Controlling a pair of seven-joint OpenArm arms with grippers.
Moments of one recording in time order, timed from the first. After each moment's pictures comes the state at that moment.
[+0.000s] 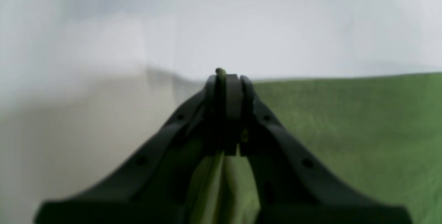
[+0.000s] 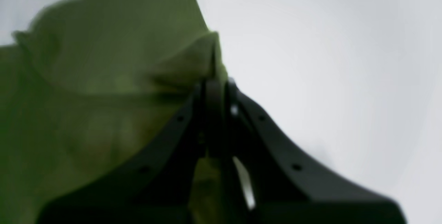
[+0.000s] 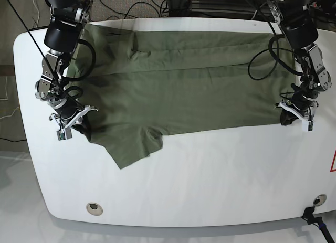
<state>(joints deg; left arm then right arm) -9.0 -17.9 -28.8 61.4 -14.8 -36.6 27.2 12.0 15.1 21.6 61.4 9.7 40.2 -22.9</state>
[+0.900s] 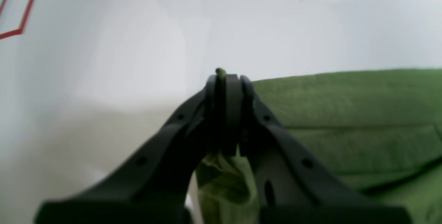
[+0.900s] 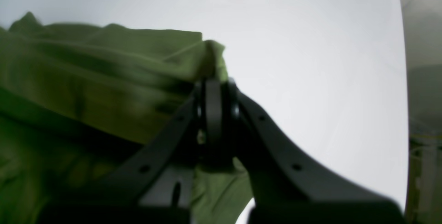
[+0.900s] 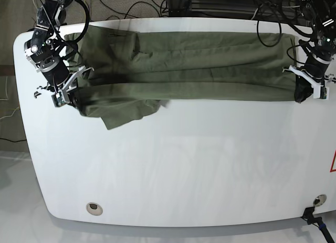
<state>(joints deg) 18.2 -17.5 -34.9 95.4 -21.1 -36.8 27.2 -14.9 13.9 26.6 102.9 9.7 40.7 -29.4</state>
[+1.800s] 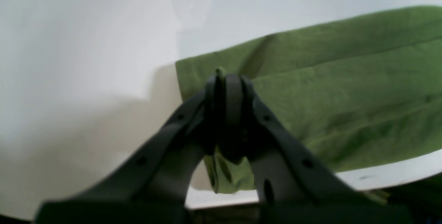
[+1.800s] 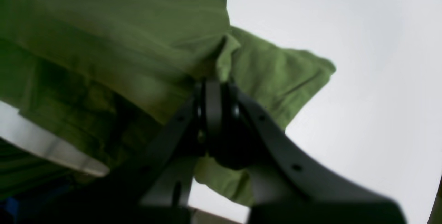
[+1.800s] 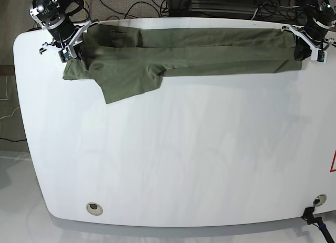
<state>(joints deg) 37.1 -17.8 -37.6 102.0 -22.7 -36.8 27.0 -35.5 10.4 29.6 111.5 9.9 40.8 -29.1</state>
